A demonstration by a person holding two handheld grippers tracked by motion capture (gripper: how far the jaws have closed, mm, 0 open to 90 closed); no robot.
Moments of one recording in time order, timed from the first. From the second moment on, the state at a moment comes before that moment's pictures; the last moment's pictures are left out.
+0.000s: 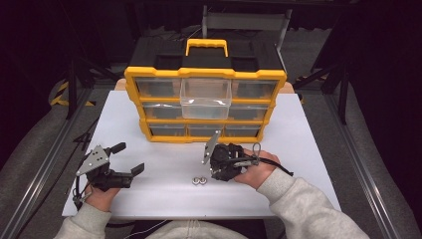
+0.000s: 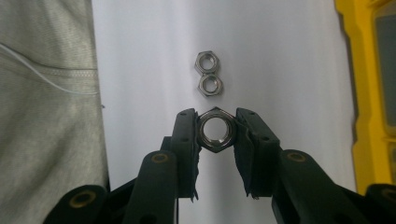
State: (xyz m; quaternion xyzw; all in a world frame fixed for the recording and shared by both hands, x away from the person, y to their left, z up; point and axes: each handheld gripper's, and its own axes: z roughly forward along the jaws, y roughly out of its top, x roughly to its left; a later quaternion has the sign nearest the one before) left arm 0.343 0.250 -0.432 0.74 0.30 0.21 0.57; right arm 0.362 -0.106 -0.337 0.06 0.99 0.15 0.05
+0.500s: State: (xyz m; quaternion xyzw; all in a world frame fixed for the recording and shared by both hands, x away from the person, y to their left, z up) left arm 0.344 0.250 -0.433 0.74 0.30 0.20 0.56; right arm 0.355 -0.108 -0.266 0.04 0.99 0.15 0.07
